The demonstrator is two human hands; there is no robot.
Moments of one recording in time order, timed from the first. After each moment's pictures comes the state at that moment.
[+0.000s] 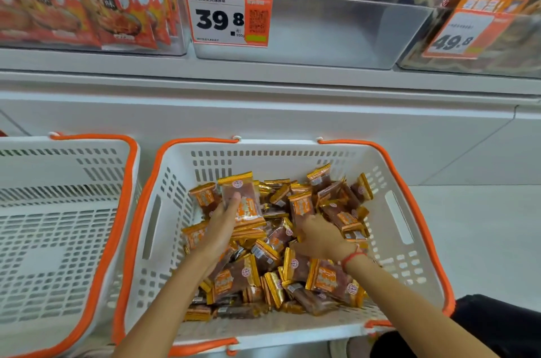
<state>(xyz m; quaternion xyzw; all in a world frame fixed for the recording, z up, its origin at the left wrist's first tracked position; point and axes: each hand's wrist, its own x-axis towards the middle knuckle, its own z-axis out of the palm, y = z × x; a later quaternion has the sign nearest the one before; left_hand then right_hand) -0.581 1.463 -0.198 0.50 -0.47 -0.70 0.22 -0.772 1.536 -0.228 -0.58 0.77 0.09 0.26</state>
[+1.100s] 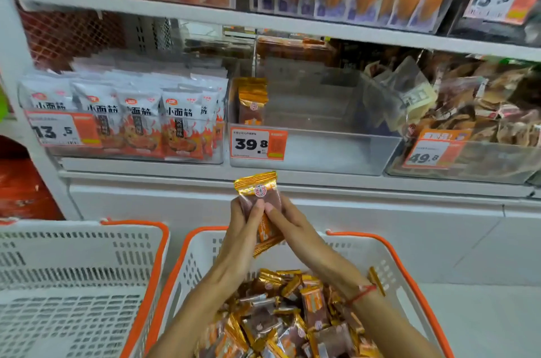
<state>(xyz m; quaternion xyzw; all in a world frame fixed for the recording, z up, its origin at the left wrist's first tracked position) -0.587 1.436 -0.053 0.36 -0.58 -0.60 0.41 -0.704 1.469 -0.034 -0.55 0.55 -0.46 0.42</state>
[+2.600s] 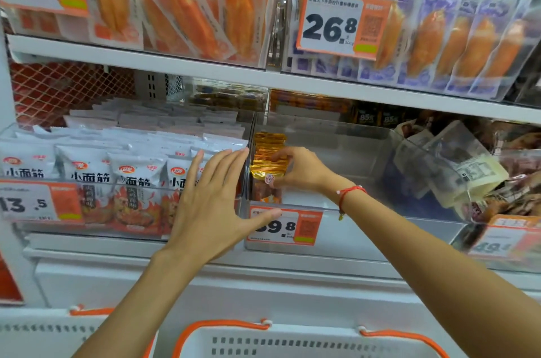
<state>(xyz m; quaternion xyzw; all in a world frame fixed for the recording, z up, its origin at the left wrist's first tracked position) -0.567 1.260 0.021 0.42 -0.84 0.10 0.33 -0.766 1.236 0.068 -0.69 0.68 -0.23 0.06</state>
